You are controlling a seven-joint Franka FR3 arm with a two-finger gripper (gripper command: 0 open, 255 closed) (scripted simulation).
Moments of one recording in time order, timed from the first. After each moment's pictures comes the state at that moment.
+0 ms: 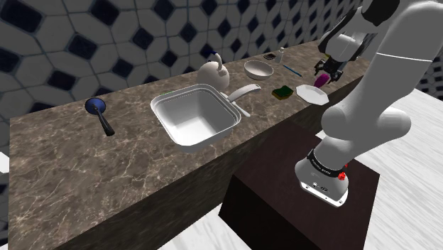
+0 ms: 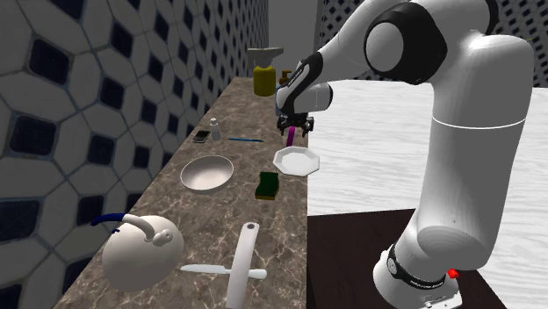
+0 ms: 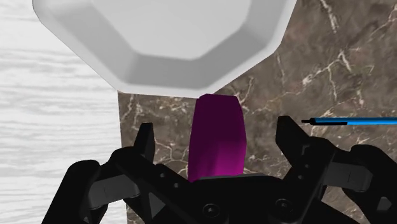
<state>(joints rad) -0.76 0.29 -0.43 -2.16 0.26 2.65 0.27</state>
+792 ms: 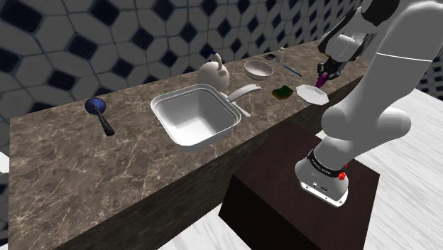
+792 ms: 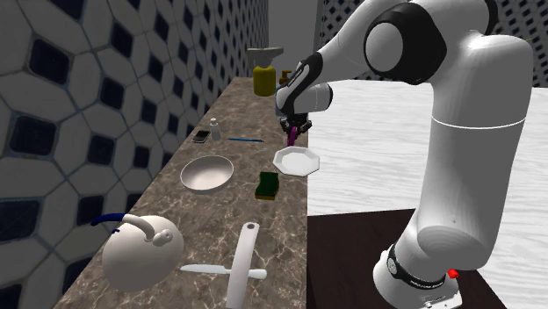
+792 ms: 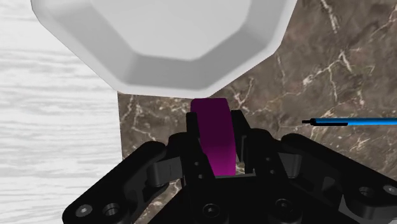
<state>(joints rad) -0.76 0.29 -0.43 -2.16 0.26 2.65 0.27</state>
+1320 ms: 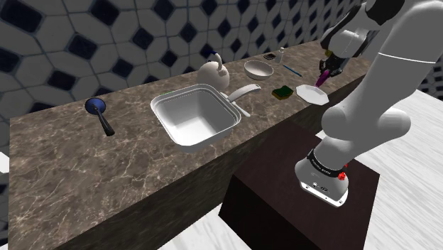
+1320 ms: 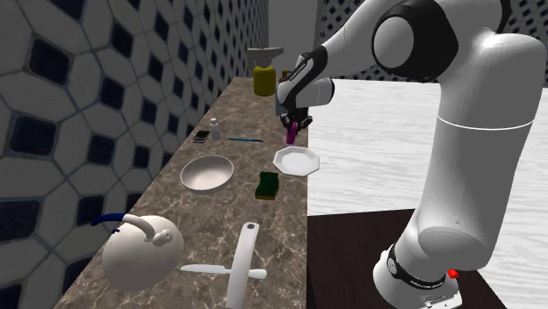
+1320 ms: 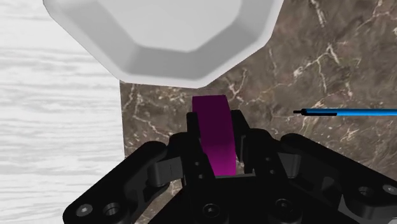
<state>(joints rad) -0.75 0.25 -0.45 -2.15 0.22 2.61 0.30</state>
